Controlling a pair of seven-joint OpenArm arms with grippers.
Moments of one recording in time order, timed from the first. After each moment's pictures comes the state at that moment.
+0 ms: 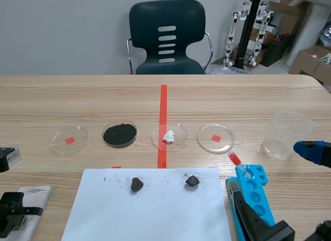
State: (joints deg) left arm 20.5 -31.1 0.9 96.3 -29.2 7.1 59.7; right arm -60.9 26.4 1.7 121.5 2.8 6.0 18.9
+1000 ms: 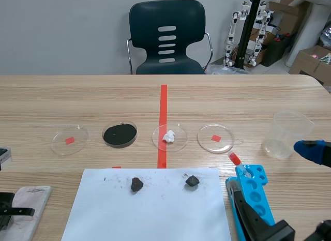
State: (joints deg) left arm 19.6 -31.4 0.7 94.2 -25.5 7.3 59.9; right arm -60.9 26.4 1.7 121.5 2.8 6.0 18.9
